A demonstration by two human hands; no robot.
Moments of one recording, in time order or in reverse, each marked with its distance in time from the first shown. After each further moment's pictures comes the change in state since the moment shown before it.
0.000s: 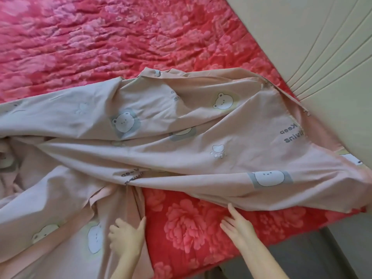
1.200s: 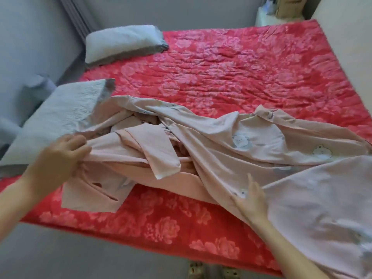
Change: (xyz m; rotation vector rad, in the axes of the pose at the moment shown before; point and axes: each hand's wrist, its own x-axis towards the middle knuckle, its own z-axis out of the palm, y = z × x) left_hand 0.008 -0.328 -0.433 0.320 0.704 1.007; right_hand -0.190 0.143 0.149 -1.491 -0.123 -1.175
